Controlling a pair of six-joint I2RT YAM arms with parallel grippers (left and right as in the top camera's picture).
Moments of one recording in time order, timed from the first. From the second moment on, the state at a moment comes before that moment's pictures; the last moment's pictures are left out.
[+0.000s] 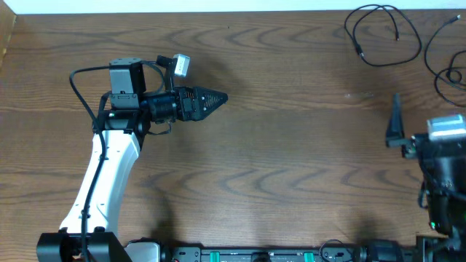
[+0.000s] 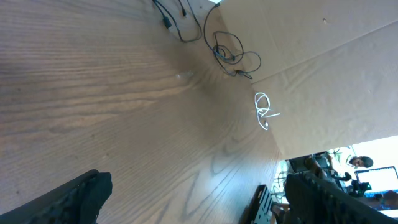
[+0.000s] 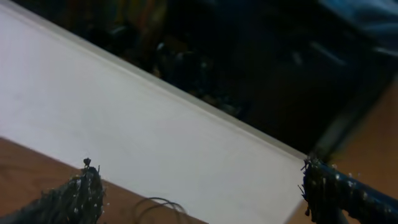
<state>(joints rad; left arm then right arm) 0.00 1.43 1.04 -0.37 1.09 -0.25 -0.07 0.51 0.83 -0.11 -0.12 -0.47</state>
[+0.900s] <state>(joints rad) 0.00 1.43 1.04 -0.37 1.09 -0.25 -0.15 0.15 0.98 -0.46 -0.09 -0.45</state>
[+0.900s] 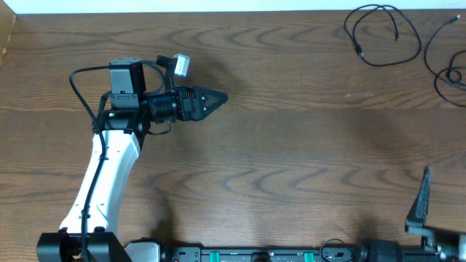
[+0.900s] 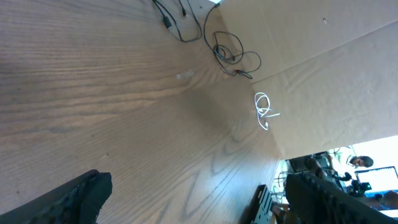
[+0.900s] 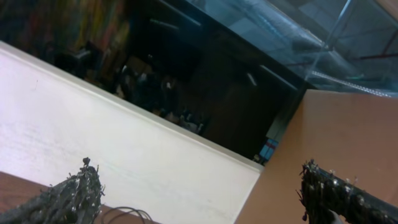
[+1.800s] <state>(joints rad) 0.00 1.43 1.04 -0.37 1.09 -0.25 -0.18 0.01 1.15 -0.60 -0.14 -0.35</state>
